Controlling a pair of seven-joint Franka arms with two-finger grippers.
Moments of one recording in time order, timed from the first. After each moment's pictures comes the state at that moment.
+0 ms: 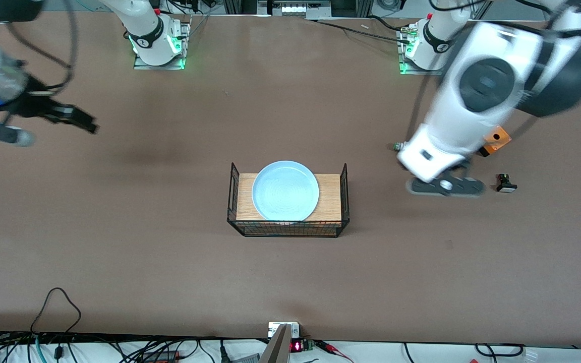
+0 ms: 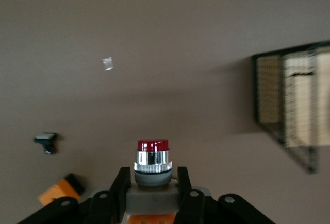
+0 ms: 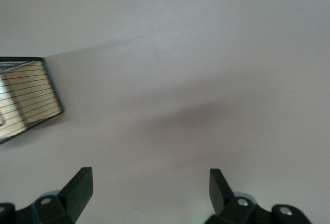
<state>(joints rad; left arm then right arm) -0.13 0.41 -0.25 -1.29 0.21 1.55 -0.23 0.25 0.01 -0.07 -1.67 0.05 1.61 0.49</state>
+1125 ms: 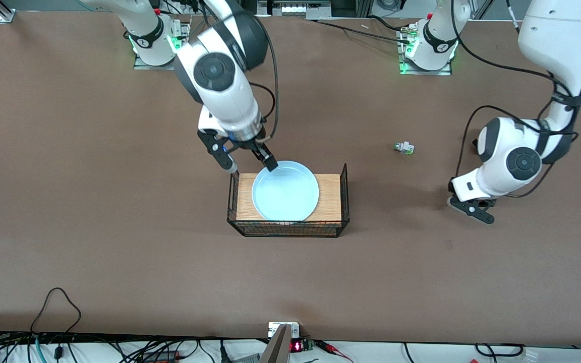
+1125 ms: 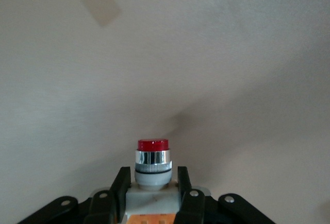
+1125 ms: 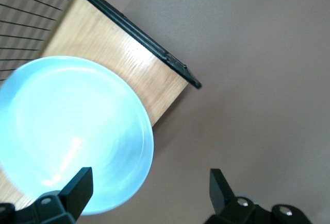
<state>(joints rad) 0.09 0.47 -0.09 -2.05 0.15 2.47 0.38 0.72 0.47 -0.07 -1.51 0.11 2.04 1.53</state>
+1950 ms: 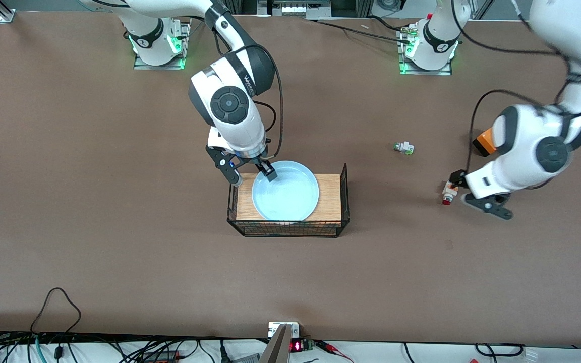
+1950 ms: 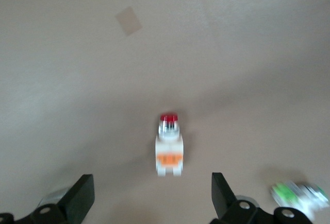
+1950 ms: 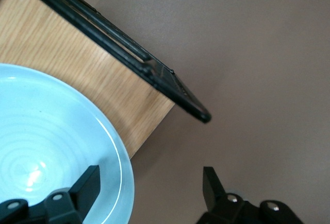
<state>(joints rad) 0.09 0.31 -0.09 -1.91 0.06 2.09 0.36 0.72 0.55 -0.07 -1.50 0.11 2.04 1.53</state>
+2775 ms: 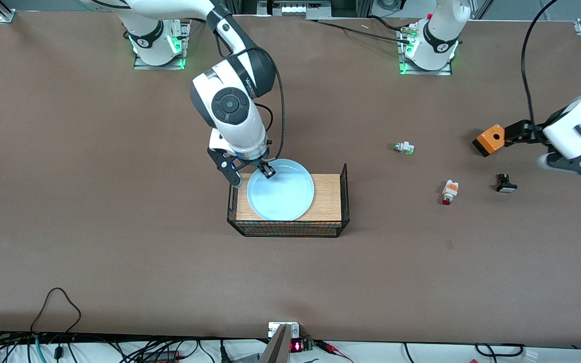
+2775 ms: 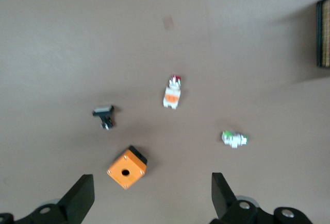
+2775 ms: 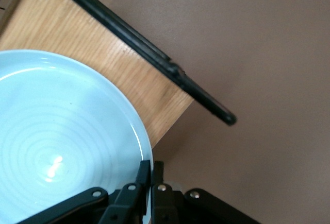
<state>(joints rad) -0.02 0.12 0.02 -1.55 0.06 1.57 0.16 0.72 0.55 -0.07 -1.50 0.11 2.08 1.50</state>
